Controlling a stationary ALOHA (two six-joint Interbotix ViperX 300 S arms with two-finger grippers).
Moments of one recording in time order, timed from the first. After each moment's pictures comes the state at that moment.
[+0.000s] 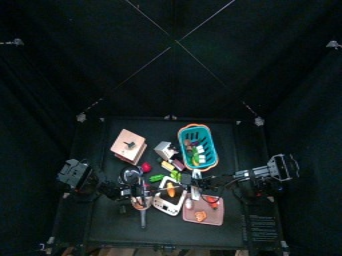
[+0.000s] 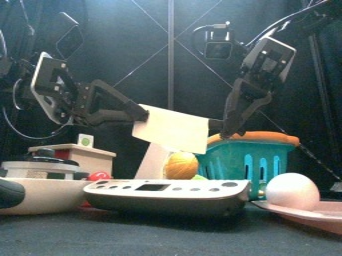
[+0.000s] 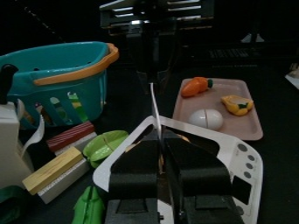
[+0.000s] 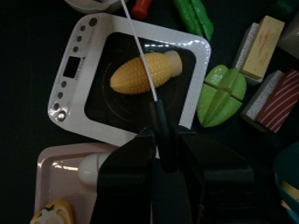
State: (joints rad) left arm -0.40 0.22 1.00 -0.57 -1.23 0.28; right arm 0.08 -0.15 0.72 -0.37 0.31 0.54
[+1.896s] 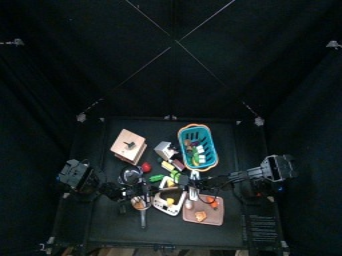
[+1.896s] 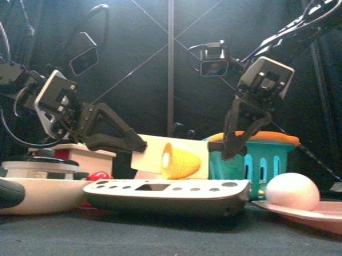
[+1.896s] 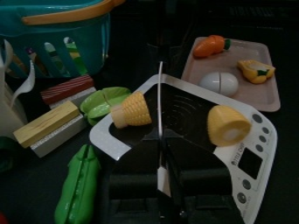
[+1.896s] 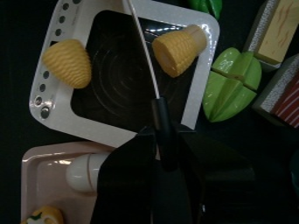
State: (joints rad) left arm -0.40 0.22 0.96 -0.71 -1.04 0.28; right arm 0.08 -0.07 0.72 -0.35 0.29 0.54
